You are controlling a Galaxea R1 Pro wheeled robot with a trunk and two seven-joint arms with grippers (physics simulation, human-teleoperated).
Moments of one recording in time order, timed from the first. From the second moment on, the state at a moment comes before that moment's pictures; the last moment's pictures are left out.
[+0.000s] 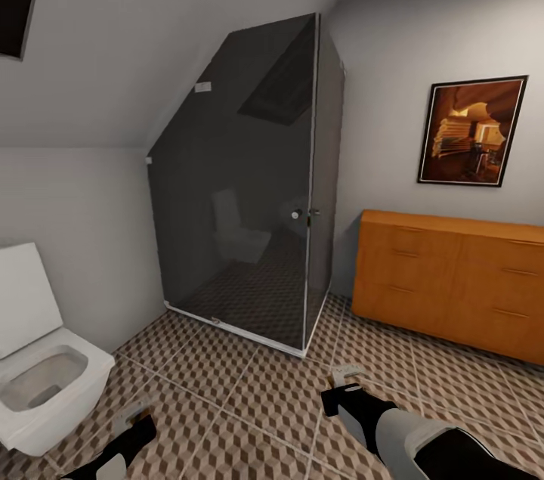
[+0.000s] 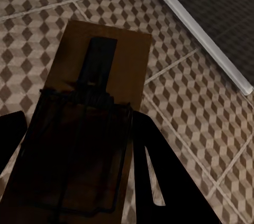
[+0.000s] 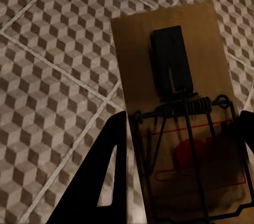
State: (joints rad) left arm -0.57 0.14 -0.11 -0.02 0.71 -0.20 -0.12; right arm -0.78 0.12 0.37 0.03 -0.19 0.10 -0.10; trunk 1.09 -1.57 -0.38
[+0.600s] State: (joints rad) left arm -0.57 0.14 -0.11 -0.02 0.71 -0.19 -0.12; right arm -0.78 0.12 0.37 0.03 -0.19 0.10 -0.10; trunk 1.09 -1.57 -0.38
